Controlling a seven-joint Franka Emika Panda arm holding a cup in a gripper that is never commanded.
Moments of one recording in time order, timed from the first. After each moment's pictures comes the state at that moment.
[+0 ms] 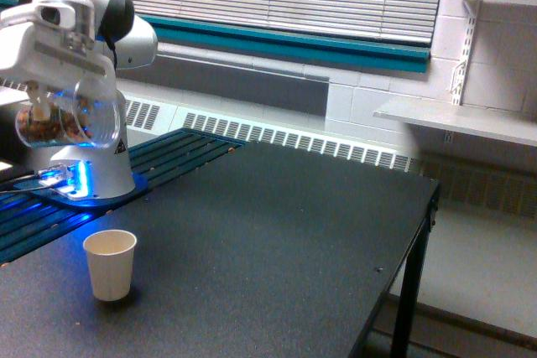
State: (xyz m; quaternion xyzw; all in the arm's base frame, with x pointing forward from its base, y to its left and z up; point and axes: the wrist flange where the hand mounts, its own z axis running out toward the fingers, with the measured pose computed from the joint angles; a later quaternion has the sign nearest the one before) arm 0.218 -0.295 0.373 0.91 -0.33 0.21 0.13
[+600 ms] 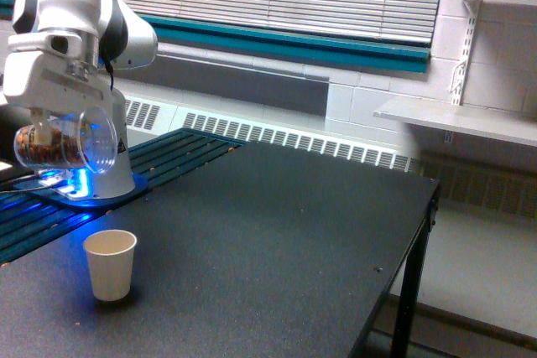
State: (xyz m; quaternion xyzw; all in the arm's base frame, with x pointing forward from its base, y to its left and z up) arm 0.218 -0.290 0.337 0.93 -0.29 0.17 0.15
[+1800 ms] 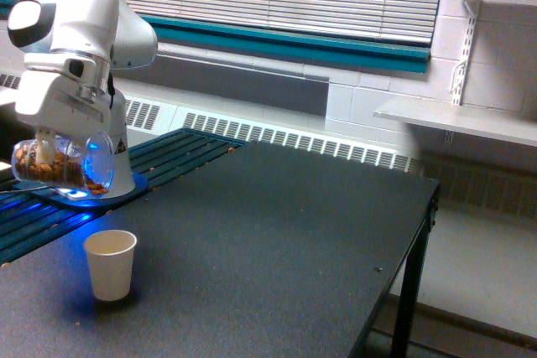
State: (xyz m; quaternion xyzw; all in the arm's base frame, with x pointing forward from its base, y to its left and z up) arm 0.227 -0.288 0.309 0.94 -0.24 0.14 0.21
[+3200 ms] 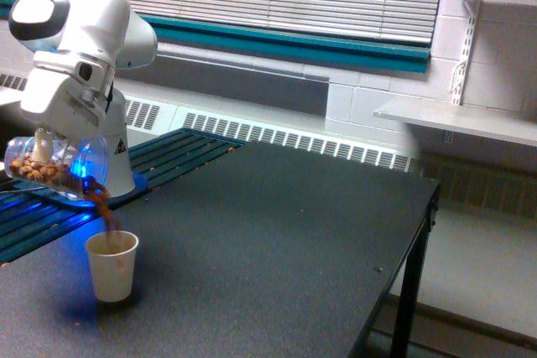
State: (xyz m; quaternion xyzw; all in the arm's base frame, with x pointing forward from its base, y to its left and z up) arm 0.231 -0.288 0.308 0.94 -0.20 0.11 0.26
